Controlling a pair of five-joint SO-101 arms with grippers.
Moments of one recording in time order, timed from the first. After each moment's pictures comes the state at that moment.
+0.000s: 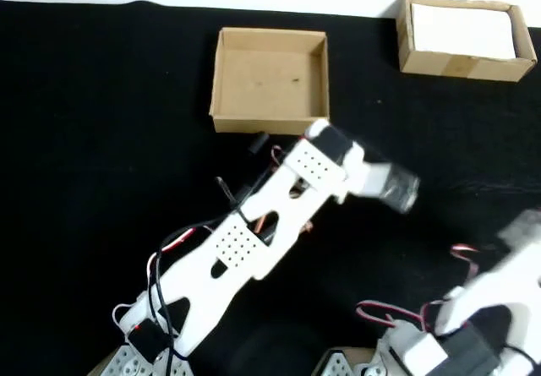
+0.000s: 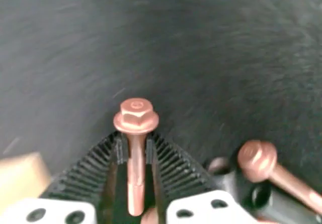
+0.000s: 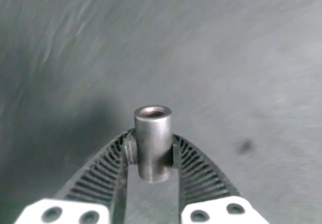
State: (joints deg) left arm 37.2 73.1 -92.8 99.9 -64.7; right arm 41.8 -15.6 28.2 65.6 2.1
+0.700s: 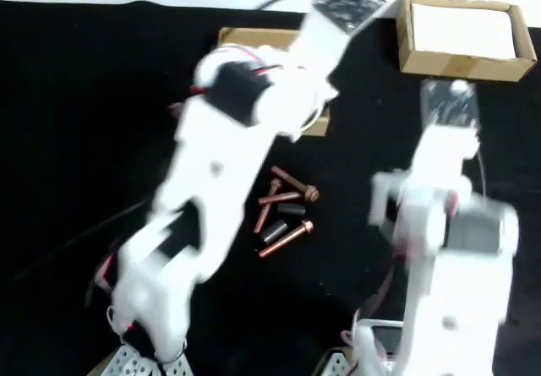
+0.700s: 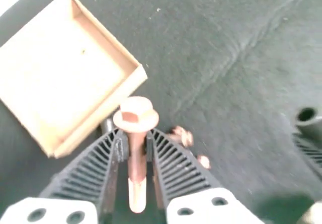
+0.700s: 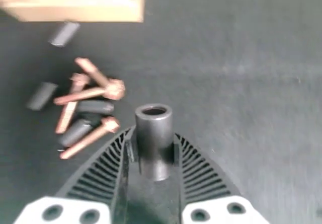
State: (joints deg) left arm 28.6 17.6 -64.4 101.1 -9.5; right arm -7.1 -50.6 20.3 90.0 2.1
